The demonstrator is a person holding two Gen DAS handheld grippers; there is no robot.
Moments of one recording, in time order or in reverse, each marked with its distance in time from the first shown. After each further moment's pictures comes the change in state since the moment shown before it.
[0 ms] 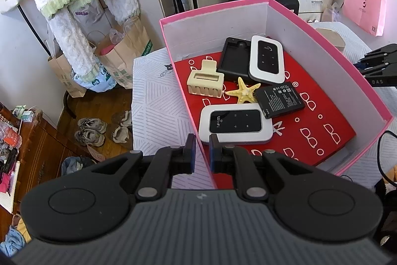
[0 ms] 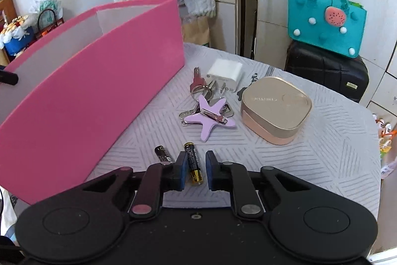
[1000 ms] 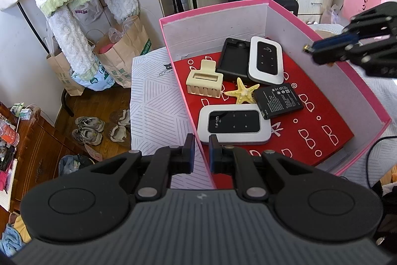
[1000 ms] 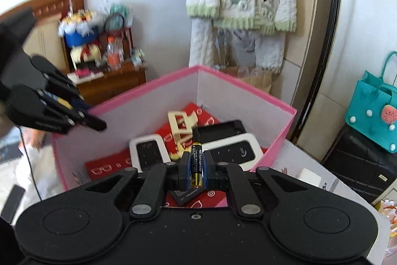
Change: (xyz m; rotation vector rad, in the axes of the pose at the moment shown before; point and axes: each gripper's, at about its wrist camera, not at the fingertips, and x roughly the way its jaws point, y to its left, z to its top) left arm 0.000 -0.001 0.001 -0.009 -0.001 -0.009; right arm -0.031 0.121 0.083 -0.290 -0.130 0.125
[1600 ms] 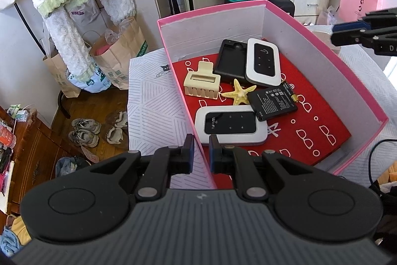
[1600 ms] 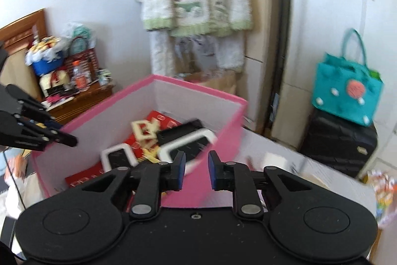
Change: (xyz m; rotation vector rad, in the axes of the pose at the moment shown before) left arm -0.001 0.002 0.000 0.005 -0.009 -0.020; right arm -0.041 -0.041 -0.029 0.214 -0.067 -0.130
